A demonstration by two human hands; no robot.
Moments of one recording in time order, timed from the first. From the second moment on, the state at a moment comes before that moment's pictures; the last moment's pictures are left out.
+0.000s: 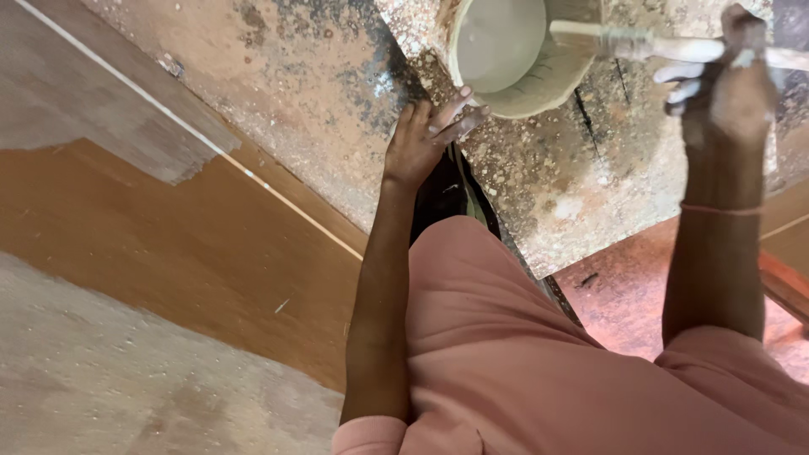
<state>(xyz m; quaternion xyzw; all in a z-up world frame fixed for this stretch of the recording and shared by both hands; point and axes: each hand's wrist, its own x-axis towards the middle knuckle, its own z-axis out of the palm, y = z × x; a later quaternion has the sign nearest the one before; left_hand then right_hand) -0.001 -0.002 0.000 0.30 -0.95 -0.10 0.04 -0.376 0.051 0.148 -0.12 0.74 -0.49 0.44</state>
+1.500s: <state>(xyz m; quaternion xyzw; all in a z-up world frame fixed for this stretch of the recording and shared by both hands) -0.036 0.011 0.050 0.45 -0.88 -0.13 -0.06 -0.387 0.046 0.163 -0.33 0.65 -0.54 0.42</state>
